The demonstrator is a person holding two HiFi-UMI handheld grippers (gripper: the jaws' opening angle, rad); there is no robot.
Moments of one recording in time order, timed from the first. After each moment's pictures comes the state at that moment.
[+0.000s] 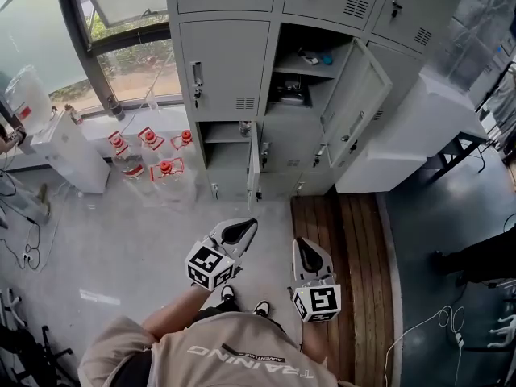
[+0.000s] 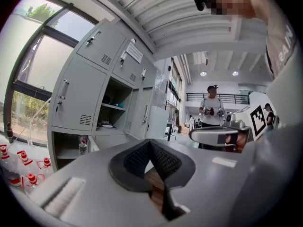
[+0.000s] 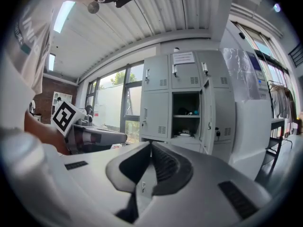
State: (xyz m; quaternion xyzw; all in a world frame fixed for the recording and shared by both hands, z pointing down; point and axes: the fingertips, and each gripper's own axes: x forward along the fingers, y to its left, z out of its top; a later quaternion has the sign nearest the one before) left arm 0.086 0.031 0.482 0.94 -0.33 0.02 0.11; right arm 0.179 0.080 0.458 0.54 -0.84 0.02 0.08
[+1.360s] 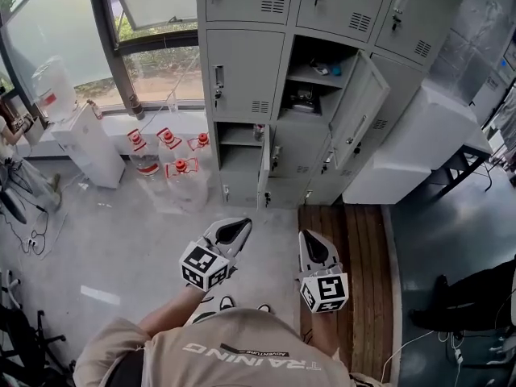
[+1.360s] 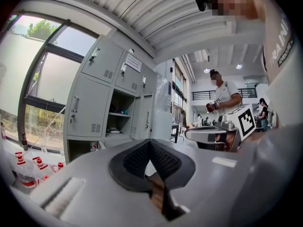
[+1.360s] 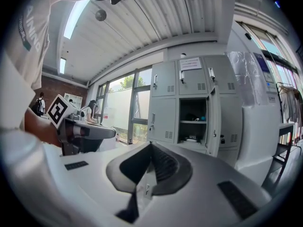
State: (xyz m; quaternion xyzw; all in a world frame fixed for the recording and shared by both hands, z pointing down) left arm 0.058 0.096 0.450 0.92 -0.38 0.01 0.07; right arm 0.183 0.115 0.436 0.49 -0.87 -0.01 0.07
